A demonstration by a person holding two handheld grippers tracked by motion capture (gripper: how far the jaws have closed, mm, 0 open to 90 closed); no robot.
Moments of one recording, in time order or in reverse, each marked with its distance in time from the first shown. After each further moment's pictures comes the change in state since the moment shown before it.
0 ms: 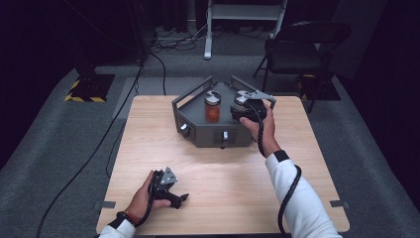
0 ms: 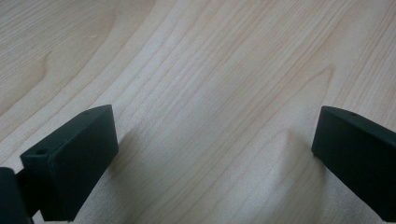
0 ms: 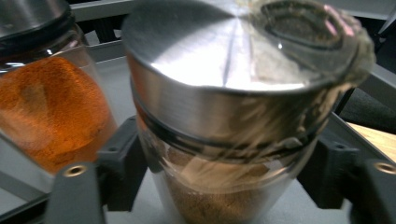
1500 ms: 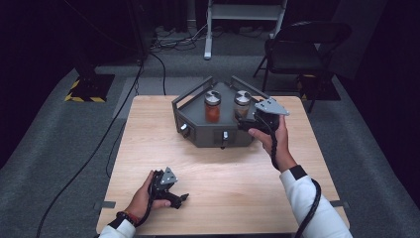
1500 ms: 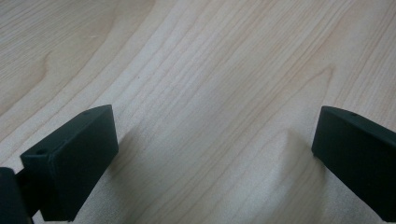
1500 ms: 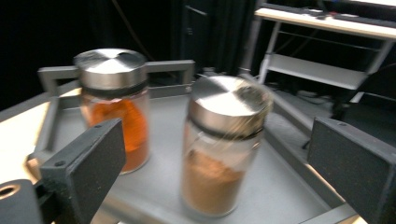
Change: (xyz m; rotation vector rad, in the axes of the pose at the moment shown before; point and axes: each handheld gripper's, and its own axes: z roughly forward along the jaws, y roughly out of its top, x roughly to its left) left arm 0.000 0.000 0.000 0.000 -0.001 0.000; right arm 0.012 -0.041 -0.071 -0.236 -0.007 -0.102
